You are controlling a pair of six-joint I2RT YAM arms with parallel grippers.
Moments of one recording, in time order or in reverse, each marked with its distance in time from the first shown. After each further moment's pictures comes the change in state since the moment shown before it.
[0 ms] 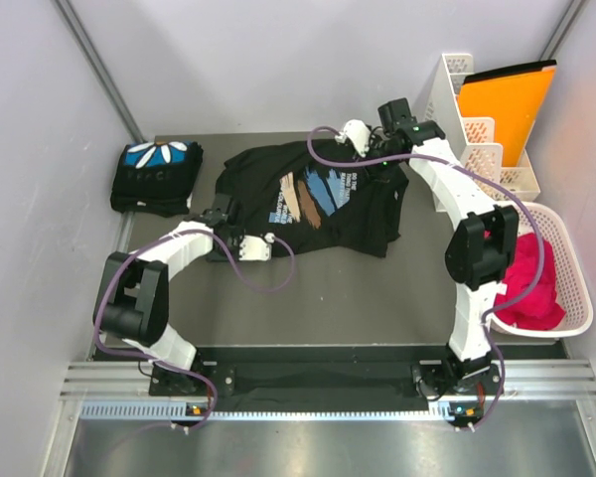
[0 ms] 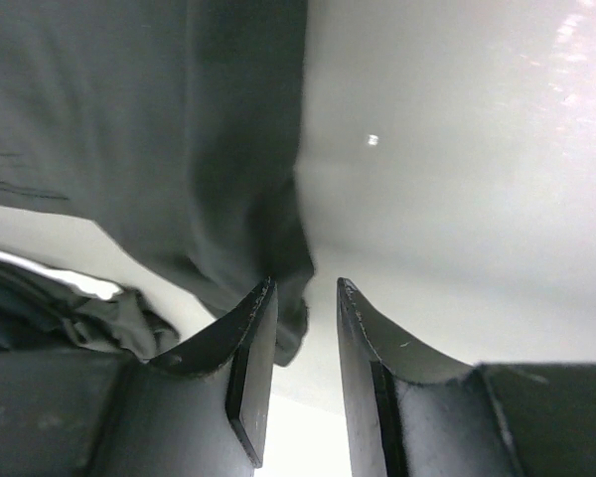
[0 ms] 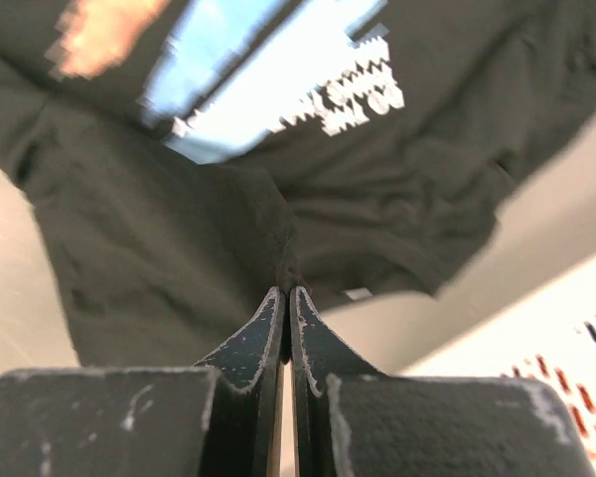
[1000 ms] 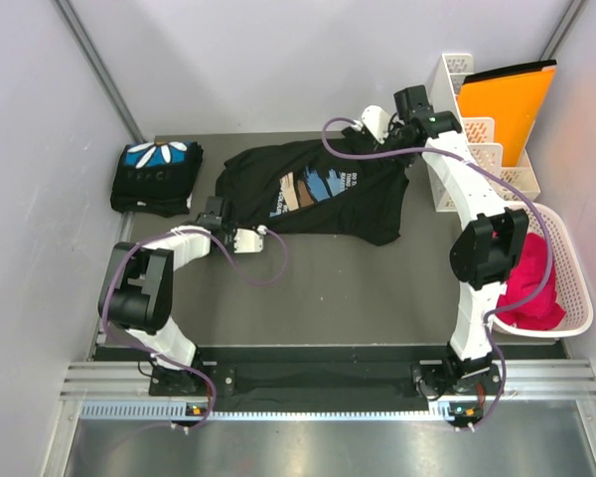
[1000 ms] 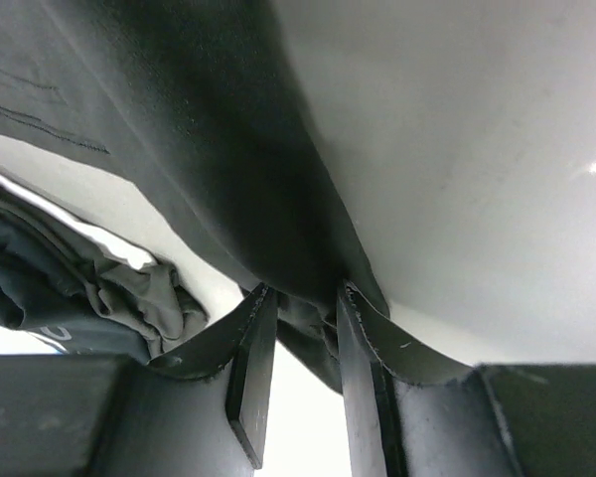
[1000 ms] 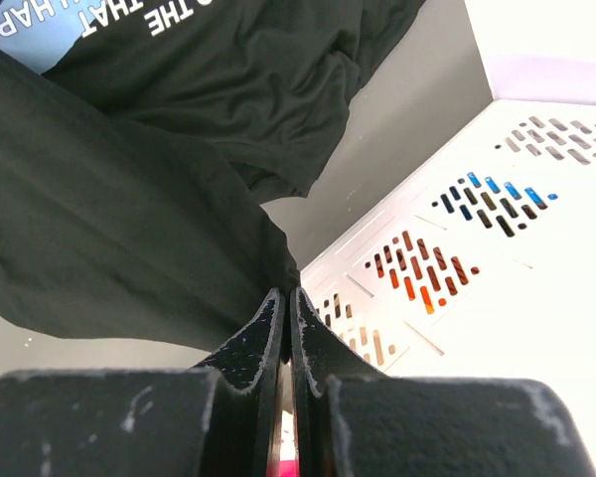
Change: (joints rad) left arm 0.074 0.073 -0.079 0.326 -0.087 0.025; right arm -0.061 -0.014 0.086 -0.030 0.286 -0.067
